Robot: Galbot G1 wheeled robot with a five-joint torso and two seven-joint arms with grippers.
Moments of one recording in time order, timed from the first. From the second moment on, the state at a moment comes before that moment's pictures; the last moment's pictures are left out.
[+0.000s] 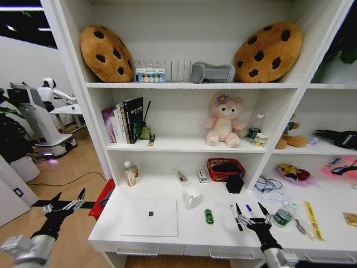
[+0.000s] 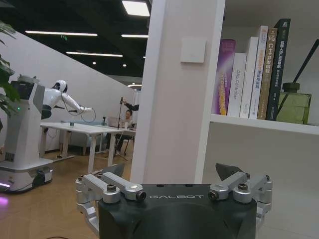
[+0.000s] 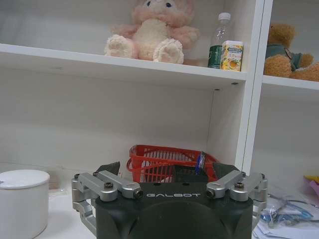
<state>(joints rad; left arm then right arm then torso) 1.94 -1.04 -1.01 -2.15 -0.83 -0.17 -0.08 -1.84 1.22 0.75 2.03 0.31 0.24 0.04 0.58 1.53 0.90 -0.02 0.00</state>
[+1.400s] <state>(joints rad) 1.93 -1.05 -1.00 -2.13 -0.82 -0.18 -0.07 -1.62 1.25 0.42 1.76 0.15 0.21 0.06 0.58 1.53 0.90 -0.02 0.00</state>
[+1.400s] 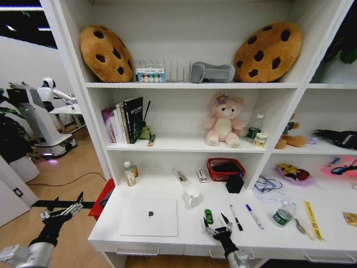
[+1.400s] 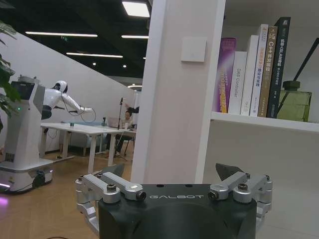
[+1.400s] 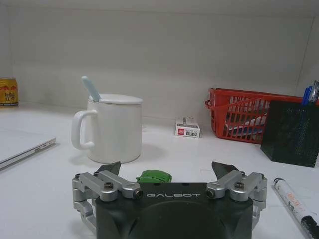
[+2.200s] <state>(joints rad) 1.93 -1.05 -1.00 -2.13 -0.82 -0.18 -0.07 -1.63 1.25 0.40 1.78 0.20 0.18 0.07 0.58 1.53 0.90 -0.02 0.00</state>
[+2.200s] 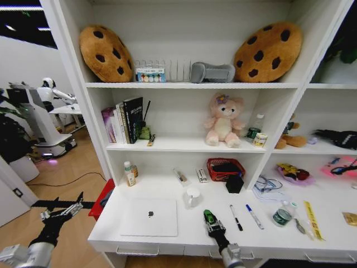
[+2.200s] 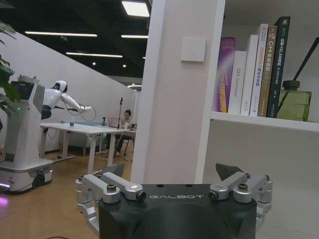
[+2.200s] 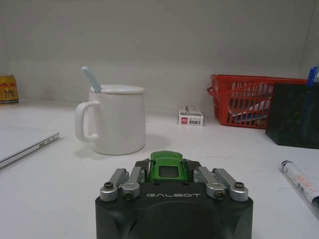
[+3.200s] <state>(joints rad) 1.93 -1.05 -1.00 -2.13 -0.82 -0.18 -0.07 -1.49 0.81 0.64 2.27 0.63 0.00 0.17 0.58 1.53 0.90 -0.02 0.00</state>
